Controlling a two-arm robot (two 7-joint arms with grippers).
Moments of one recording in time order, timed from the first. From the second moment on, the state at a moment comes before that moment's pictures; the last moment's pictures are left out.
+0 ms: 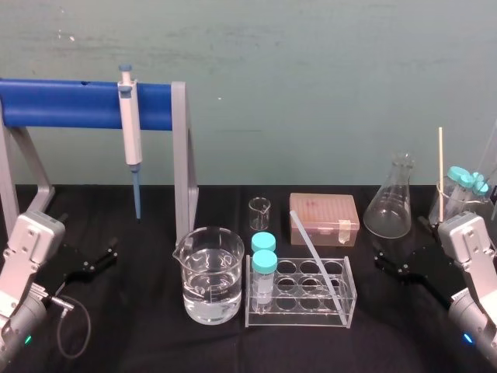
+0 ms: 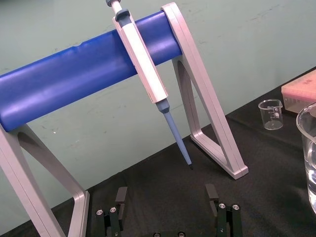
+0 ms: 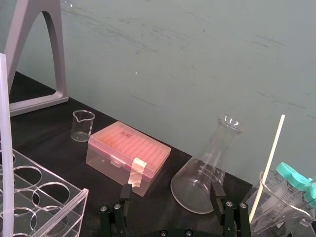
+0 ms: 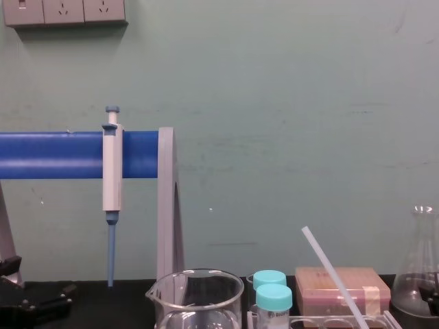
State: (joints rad) left arm -0.20 0.60 0.45 -1.41 -0.25 -0.12 0.03; right arm 0.20 0.60 -0.45 -1.41 0.25 -0.12 -0.03
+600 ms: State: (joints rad) left arm -0.20 0.60 0.45 -1.41 -0.25 -0.12 0.03; right arm 0.20 0.60 -0.45 -1.41 0.25 -0.12 -0.03
